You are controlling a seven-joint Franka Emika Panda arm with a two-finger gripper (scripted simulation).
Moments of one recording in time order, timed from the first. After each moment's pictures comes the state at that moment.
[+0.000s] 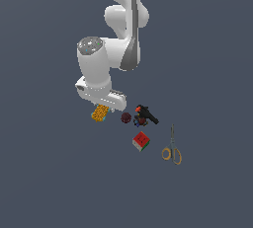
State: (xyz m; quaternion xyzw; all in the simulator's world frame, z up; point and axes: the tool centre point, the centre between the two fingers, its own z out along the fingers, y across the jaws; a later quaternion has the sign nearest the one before) arm -0.031 -0.098 0.148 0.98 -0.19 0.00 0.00
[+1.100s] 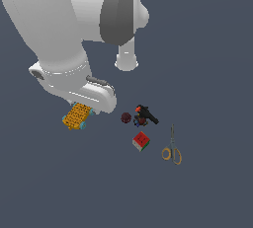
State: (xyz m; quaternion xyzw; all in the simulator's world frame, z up) arm 0.078 -0.123 0.298 0.98 -0.19 0.00 0.00
